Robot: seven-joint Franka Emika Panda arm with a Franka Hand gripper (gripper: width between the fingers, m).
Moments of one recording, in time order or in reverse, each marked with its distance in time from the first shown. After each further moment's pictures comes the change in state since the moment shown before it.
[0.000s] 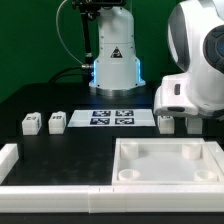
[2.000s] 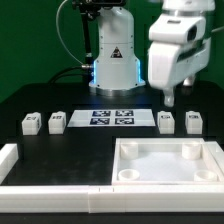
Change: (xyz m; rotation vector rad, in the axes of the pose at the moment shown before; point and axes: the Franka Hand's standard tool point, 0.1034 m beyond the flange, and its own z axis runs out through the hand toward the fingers) arm -0.036 0.027 -0.085 -0.376 0.767 -0.762
